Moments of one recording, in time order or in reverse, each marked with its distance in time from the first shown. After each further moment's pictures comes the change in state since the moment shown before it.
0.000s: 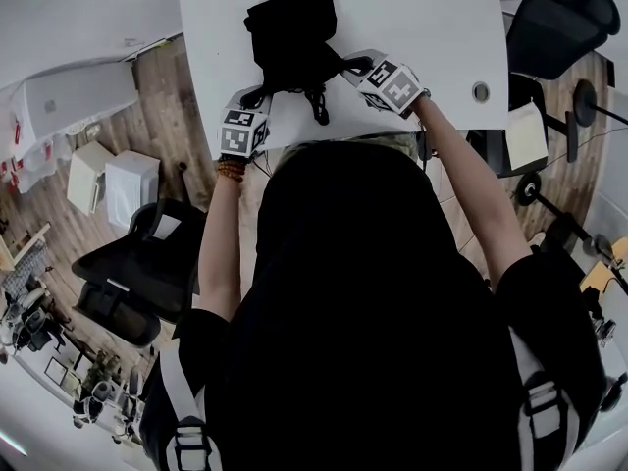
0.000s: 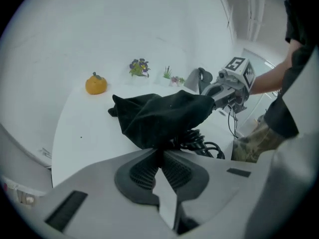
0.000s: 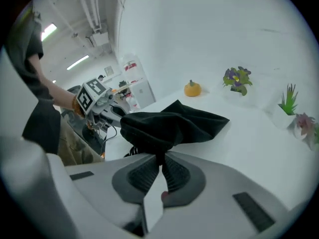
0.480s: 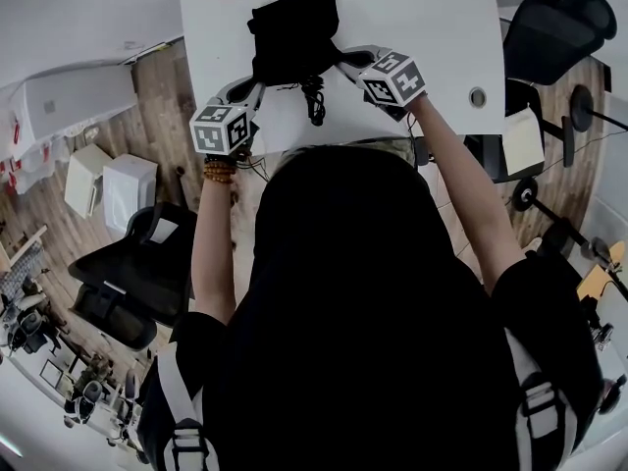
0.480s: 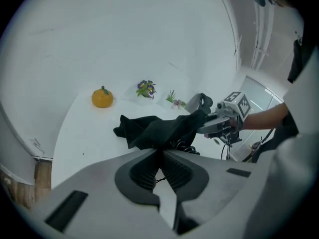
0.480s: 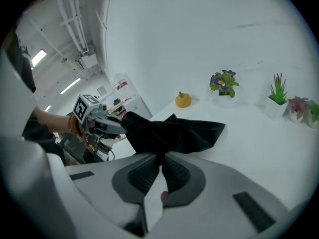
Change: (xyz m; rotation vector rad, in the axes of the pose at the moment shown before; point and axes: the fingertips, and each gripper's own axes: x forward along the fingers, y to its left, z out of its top) left arm -0.036 0.010 0.066 -0.180 -0.179 -0.074; right arm -0.019 -0.015 0.041 0.207 -0.141 0.023
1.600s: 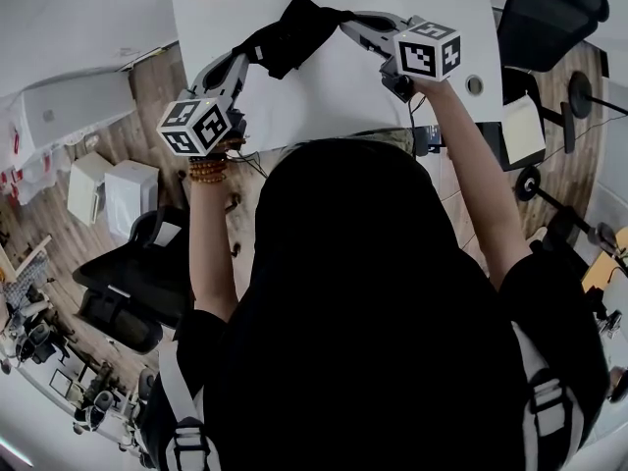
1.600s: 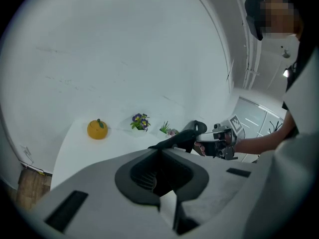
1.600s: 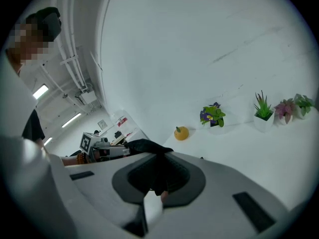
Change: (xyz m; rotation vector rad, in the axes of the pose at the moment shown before) left arm -0.045 -0.021 0.100 -0.038 -0.279 -0.051; right arm -0.081 -0.010 0.094 0.202 -0.343 0.059
